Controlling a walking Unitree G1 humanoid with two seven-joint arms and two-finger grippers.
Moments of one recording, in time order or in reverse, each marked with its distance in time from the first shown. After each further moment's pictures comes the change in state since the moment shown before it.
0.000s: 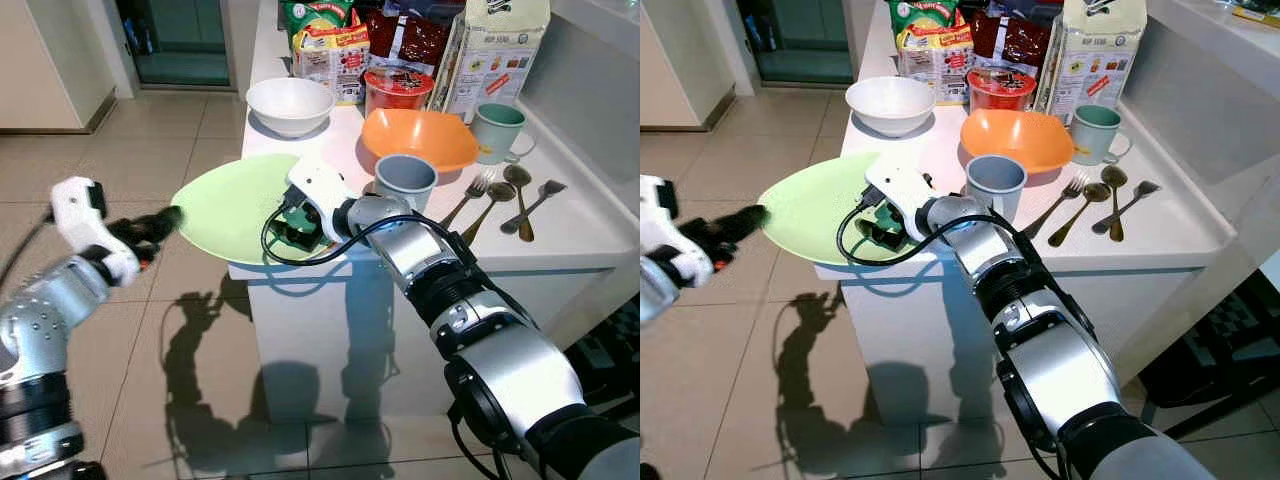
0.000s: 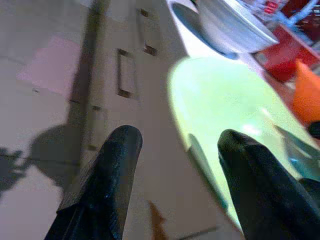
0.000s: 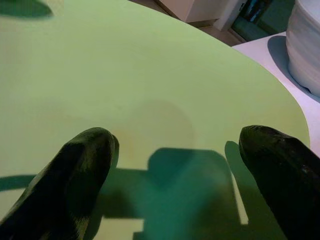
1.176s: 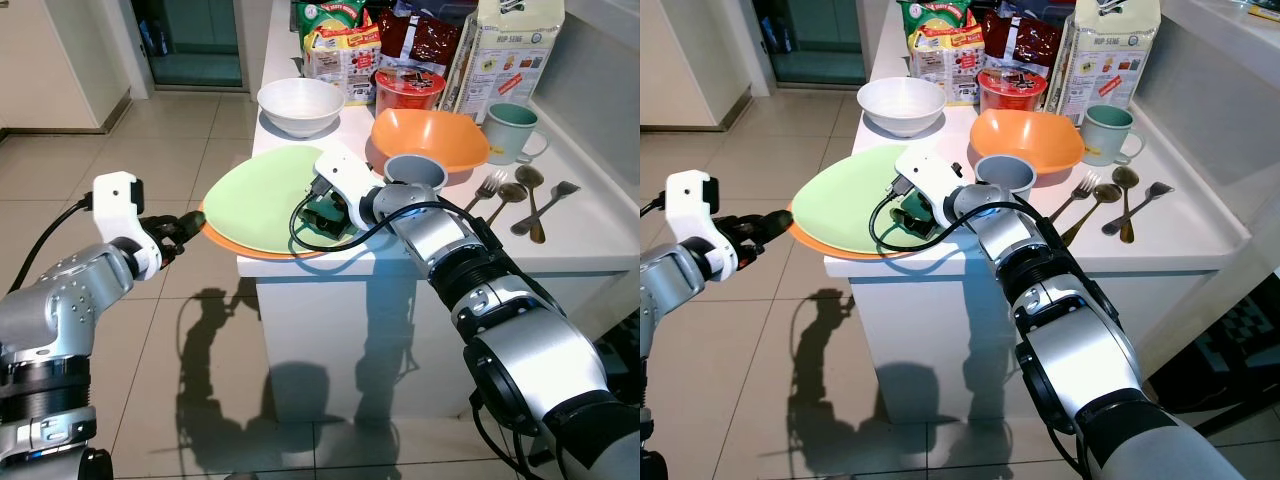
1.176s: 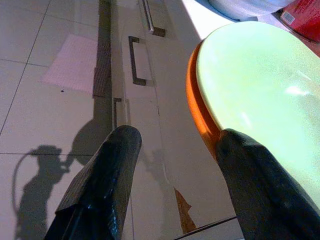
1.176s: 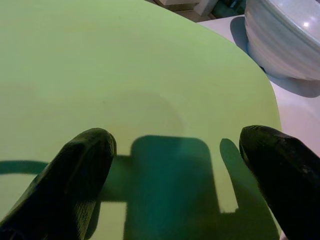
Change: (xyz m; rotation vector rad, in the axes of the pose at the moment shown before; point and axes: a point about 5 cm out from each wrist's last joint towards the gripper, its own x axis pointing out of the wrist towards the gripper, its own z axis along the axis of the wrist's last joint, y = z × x) left arm 0.020 -0.011 -0.003 0.197 0.095 0.046; right arm -0.016 -0.030 -0.010 -0.040 0.086 -0.096
